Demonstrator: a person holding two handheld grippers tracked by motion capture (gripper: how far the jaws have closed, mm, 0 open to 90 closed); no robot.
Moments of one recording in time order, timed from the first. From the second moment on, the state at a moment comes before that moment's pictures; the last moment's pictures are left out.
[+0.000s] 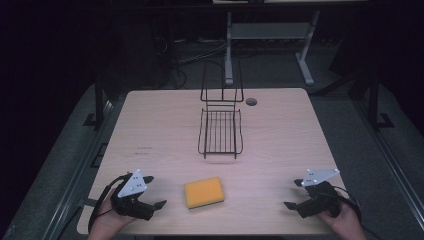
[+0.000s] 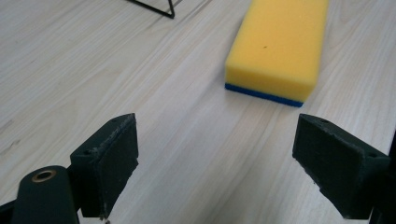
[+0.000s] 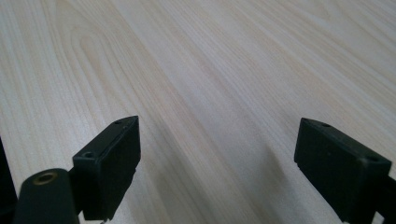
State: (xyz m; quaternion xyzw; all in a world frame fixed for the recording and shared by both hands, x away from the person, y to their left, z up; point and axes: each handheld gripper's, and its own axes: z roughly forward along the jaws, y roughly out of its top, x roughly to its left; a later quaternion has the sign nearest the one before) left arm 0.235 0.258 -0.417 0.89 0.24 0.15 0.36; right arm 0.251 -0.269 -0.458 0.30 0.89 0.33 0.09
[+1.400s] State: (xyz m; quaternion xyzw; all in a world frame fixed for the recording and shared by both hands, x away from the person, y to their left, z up) left arm 0.255 0.190 -0.401 0.93 0.15 0.10 0.32; right arm 0.251 -0.262 -0.456 0.29 0.89 0.34 0.09
